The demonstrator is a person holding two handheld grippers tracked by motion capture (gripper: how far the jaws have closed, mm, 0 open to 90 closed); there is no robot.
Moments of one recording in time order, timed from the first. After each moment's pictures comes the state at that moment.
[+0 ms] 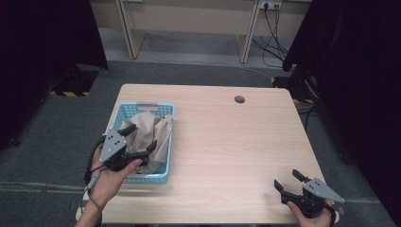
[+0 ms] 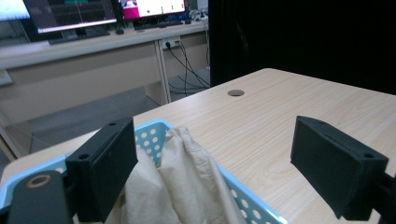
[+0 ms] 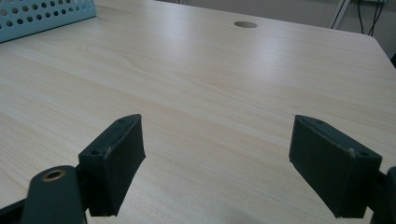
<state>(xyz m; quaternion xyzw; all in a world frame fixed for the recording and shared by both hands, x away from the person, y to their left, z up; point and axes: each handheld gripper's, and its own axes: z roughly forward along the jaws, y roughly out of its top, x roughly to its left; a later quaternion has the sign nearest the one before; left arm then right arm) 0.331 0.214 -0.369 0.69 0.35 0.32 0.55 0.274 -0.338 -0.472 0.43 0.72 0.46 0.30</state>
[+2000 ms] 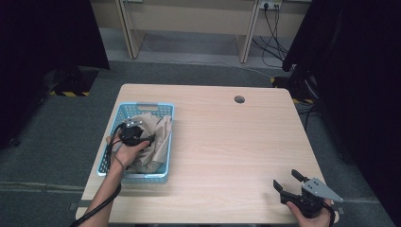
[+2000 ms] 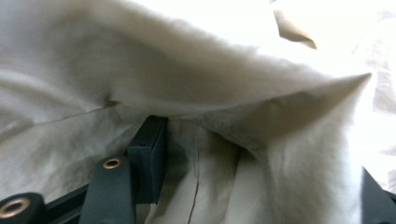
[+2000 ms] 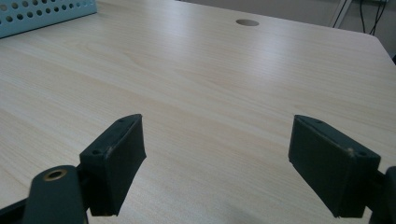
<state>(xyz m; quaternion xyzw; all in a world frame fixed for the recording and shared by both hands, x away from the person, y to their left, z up) 0.436 0.221 -0.456 0.74 0.53 0.21 0.37 0.275 -0.337 -0.472 0.42 0.72 0.46 0.30</state>
